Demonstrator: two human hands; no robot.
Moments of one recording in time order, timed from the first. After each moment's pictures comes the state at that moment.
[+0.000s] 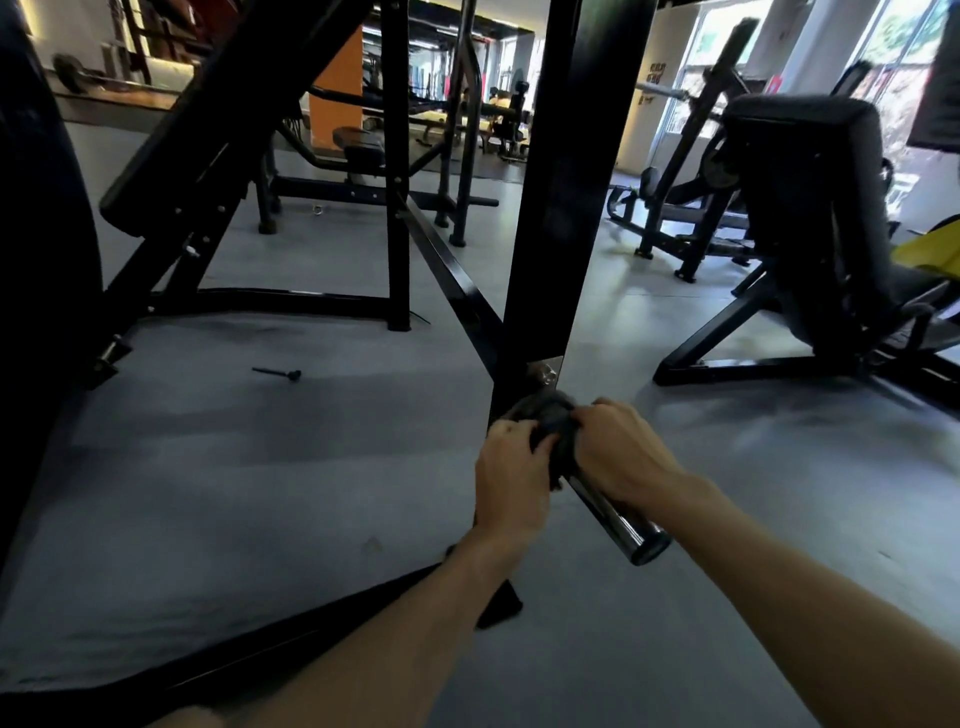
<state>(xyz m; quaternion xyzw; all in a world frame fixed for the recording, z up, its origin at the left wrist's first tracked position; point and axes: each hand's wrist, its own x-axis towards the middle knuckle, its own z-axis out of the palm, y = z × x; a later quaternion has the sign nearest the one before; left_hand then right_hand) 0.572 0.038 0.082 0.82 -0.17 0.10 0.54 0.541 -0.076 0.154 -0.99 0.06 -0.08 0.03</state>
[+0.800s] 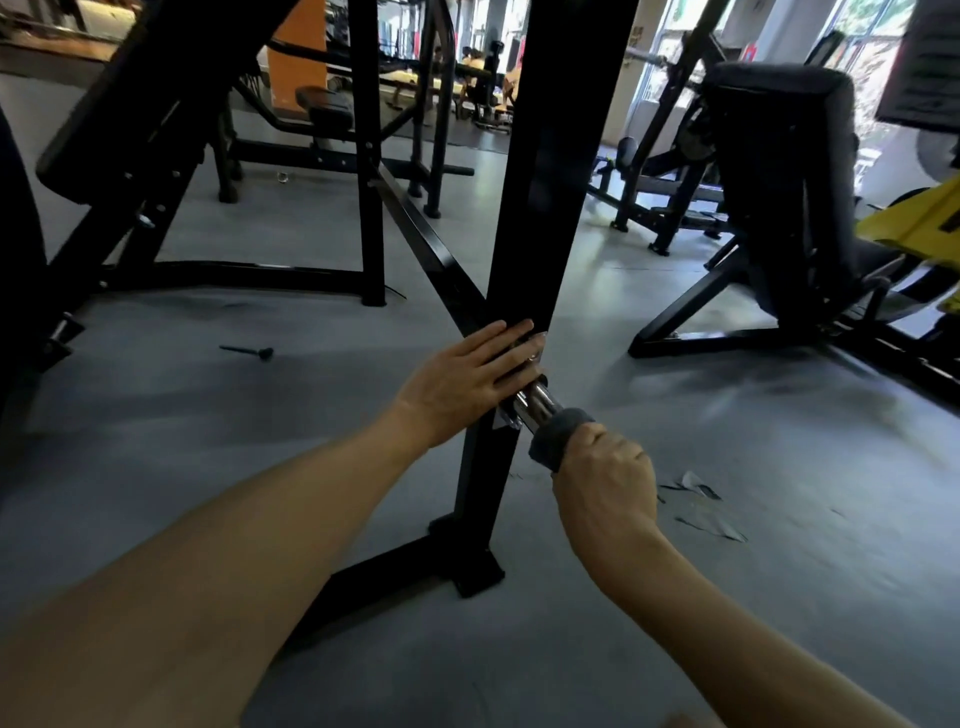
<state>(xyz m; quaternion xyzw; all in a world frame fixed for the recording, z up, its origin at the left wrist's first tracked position) 0.679 0.087 0.096 0.73 -0.54 0.41 -0.10 0.506 -0.037 0.101 -0.94 0.26 -0.03 -0.23</state>
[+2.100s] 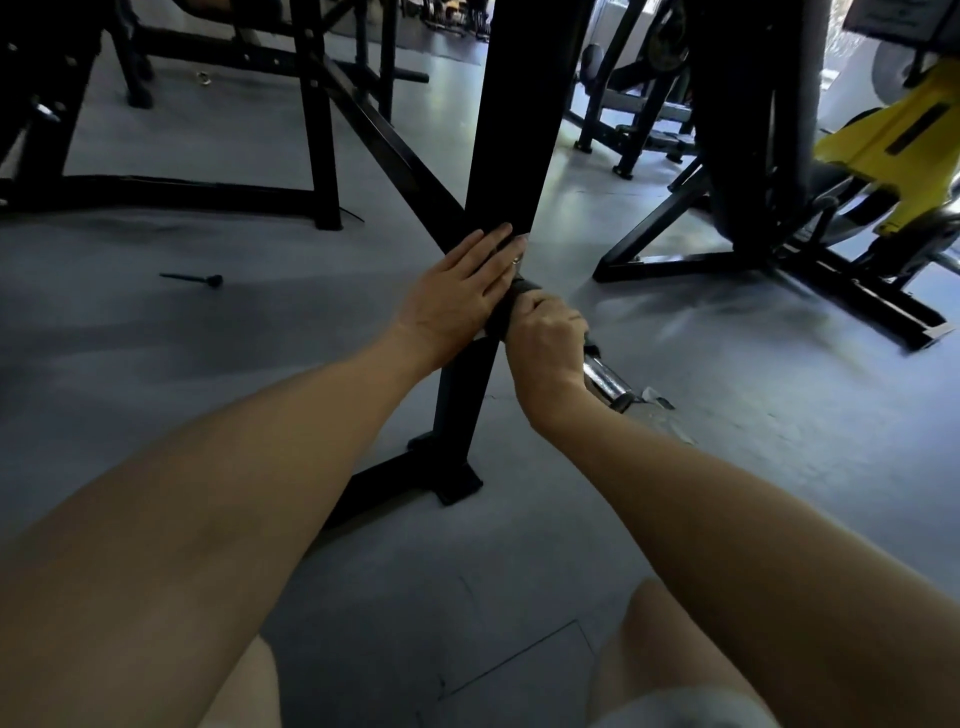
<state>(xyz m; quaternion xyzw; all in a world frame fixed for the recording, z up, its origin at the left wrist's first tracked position) 0.658 0.077 0.085 0.76 -0.51 0.39 0.01 0.551 -0.017 0.091 -0.91 0.28 -0.04 -0.29</state>
